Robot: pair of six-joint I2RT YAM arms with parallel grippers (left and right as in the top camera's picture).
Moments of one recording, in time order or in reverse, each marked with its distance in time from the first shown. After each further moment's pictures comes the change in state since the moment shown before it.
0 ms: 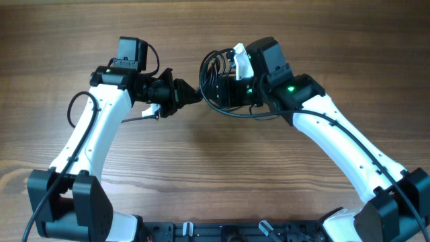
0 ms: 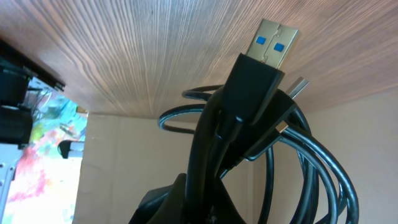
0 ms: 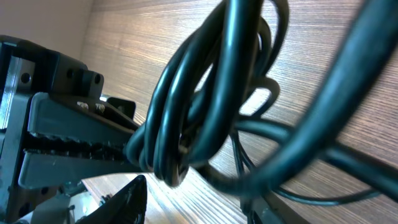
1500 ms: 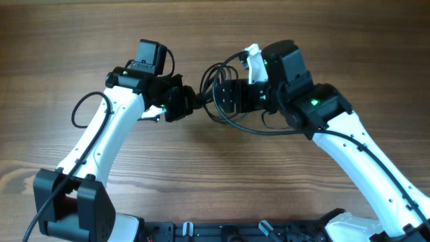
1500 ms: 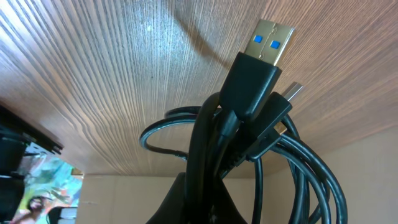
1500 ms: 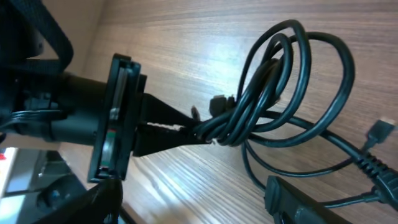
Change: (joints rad) left arm -0.109 -0.006 0.004 -0.026 -0.285 -0.014; right arm 0.004 -0.164 0.003 -0.113 0.075 -0.004
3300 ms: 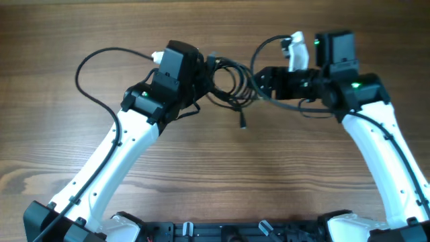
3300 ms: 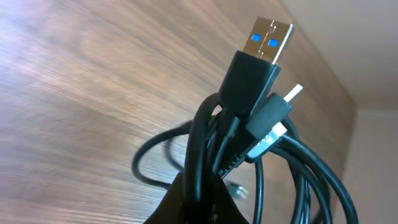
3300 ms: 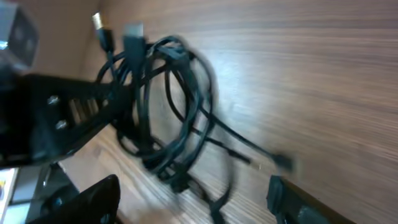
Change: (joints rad) left arm -0.231 -0.154 0.000 0.250 -0.554 1.010; right arm -0.277 -0.002 0.000 -0.105 -0.191 -0.194
